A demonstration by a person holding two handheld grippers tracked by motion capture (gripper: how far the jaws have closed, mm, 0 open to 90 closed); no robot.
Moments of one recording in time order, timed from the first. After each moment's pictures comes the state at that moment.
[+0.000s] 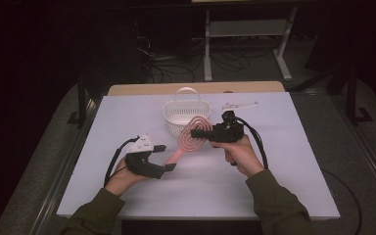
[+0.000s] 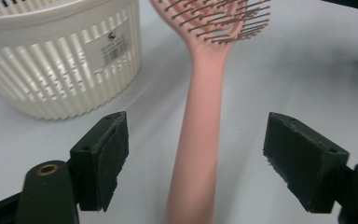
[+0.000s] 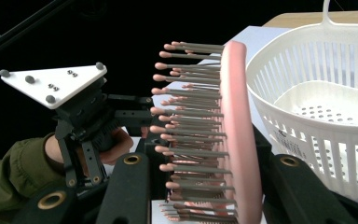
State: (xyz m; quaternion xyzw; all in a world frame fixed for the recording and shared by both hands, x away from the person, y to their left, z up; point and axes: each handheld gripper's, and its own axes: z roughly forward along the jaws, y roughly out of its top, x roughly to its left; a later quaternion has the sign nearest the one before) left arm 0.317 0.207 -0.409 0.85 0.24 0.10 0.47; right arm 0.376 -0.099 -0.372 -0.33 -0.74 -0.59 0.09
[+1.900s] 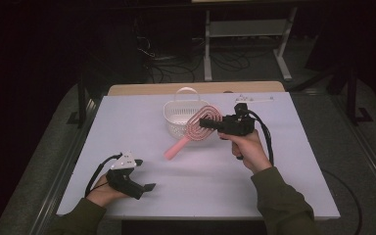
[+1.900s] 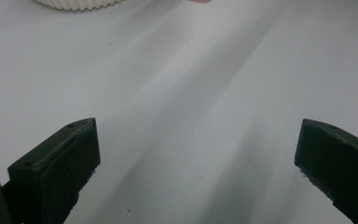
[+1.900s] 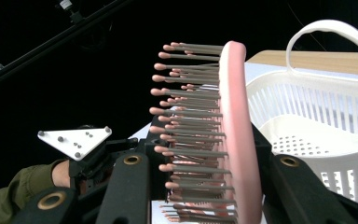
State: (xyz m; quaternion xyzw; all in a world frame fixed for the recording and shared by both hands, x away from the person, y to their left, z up) left arm 0.290 0.255 -0.441 0.87 0.26 0.10 0.41; right arm 0.377 -0.124 -0.351 -0.34 -0.70 -0.63 0.06
